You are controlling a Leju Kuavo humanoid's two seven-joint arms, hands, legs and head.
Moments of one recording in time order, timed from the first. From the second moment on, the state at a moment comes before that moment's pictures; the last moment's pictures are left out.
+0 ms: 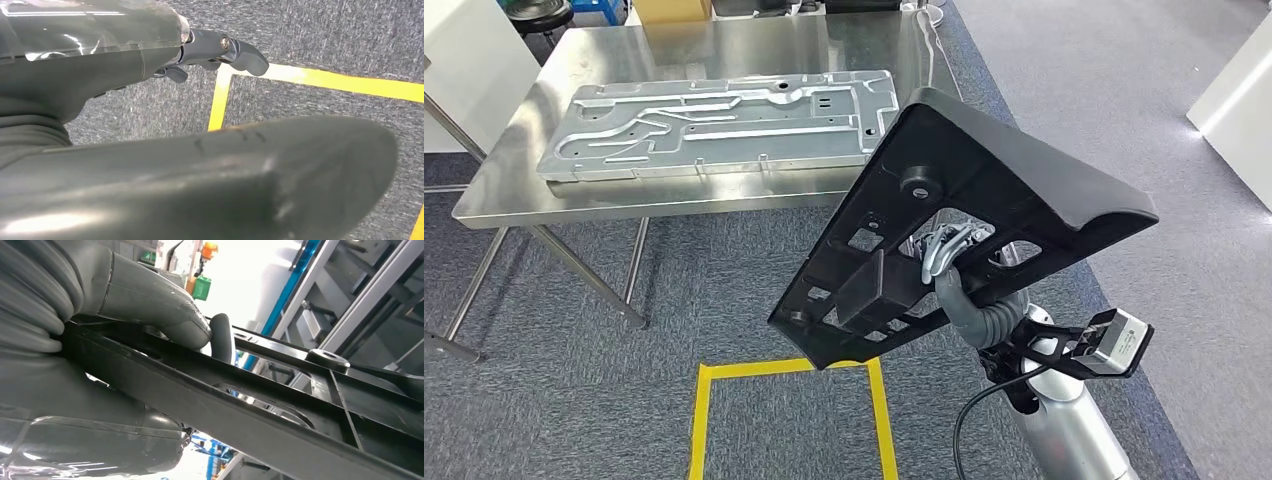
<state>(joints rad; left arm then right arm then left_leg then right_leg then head) -0.10 -0.02 1.41 -0.23 -1.01 -0.08 -0.28 -0.34 -0.14 0.38 -1.75 -0.27 0.27 -0.65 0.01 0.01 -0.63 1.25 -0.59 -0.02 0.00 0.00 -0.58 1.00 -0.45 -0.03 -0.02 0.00</state>
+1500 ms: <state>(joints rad) -0.09 -0.01 1.41 -0.22 -1.00 -0.08 -0.30 -0.33 -0.15 0.38 -1.74 -0.23 0.23 -0.64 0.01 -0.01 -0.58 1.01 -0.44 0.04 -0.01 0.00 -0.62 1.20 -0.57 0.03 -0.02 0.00</state>
